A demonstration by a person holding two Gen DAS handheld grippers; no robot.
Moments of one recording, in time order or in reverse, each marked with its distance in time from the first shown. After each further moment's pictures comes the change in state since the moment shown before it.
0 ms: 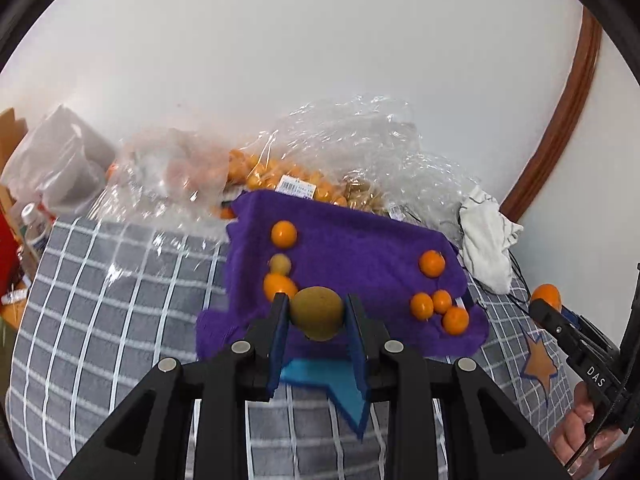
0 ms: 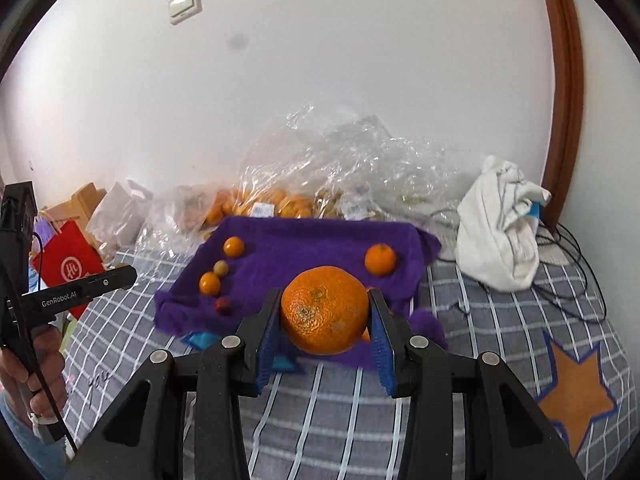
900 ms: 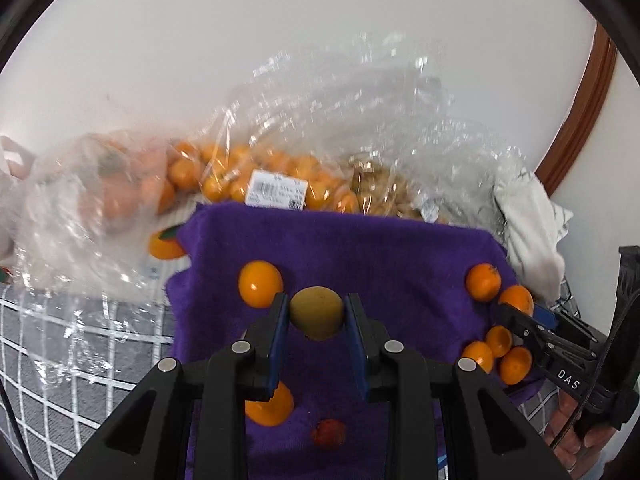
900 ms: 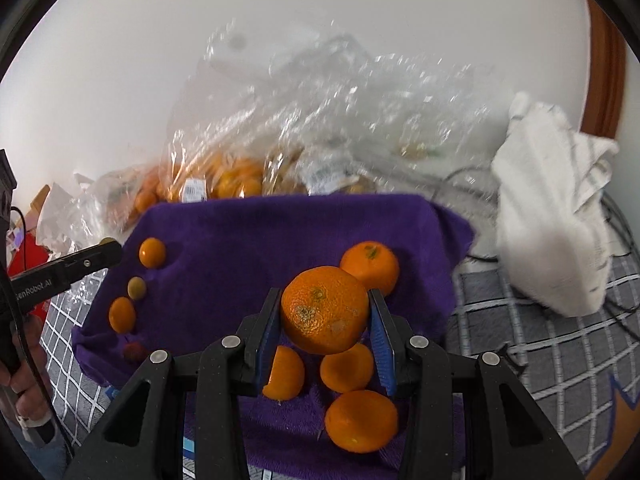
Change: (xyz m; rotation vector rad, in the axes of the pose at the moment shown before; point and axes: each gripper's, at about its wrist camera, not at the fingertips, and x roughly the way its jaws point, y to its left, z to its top) left arm 0.136 -0.014 0.045 0.107 0.127 0.014; right arm 0.158 -0.040 0.012 0.073 0.172 -0.001
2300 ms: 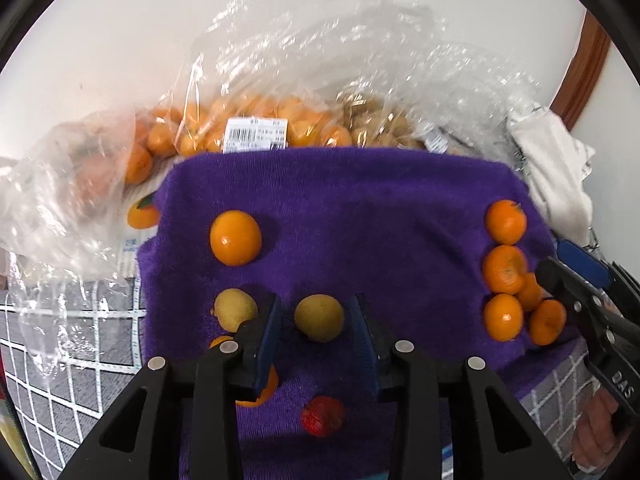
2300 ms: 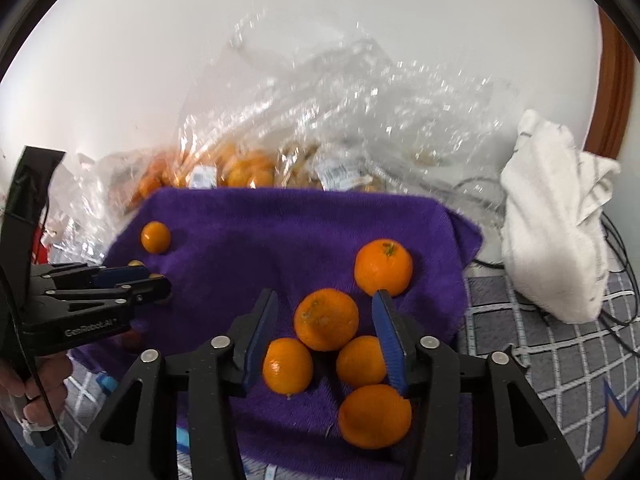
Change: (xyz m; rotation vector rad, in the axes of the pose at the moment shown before) left arm 0.019 -0.020 -0.002 0.097 0.136 0.065; right arm -0.020 0.018 -0.003 -0.059 -0.039 -0.046
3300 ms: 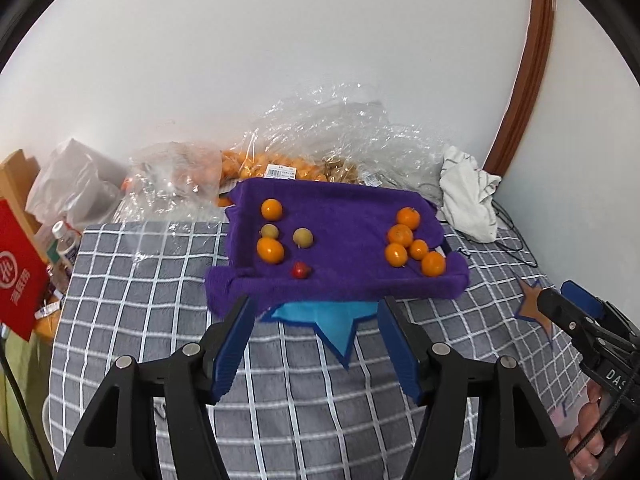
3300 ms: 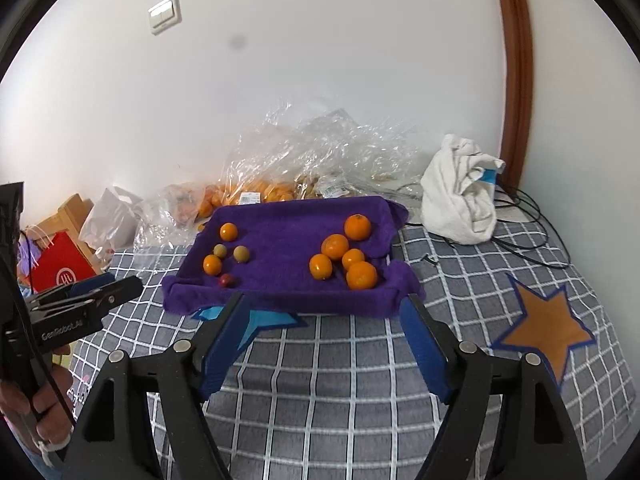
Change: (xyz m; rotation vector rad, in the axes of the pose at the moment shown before) left arm -0.203 -0.013 -0.139 -0.076 -0.254 -0.009; right arm -0.217 0.036 -0.086 0.087 -0.113 -0.068
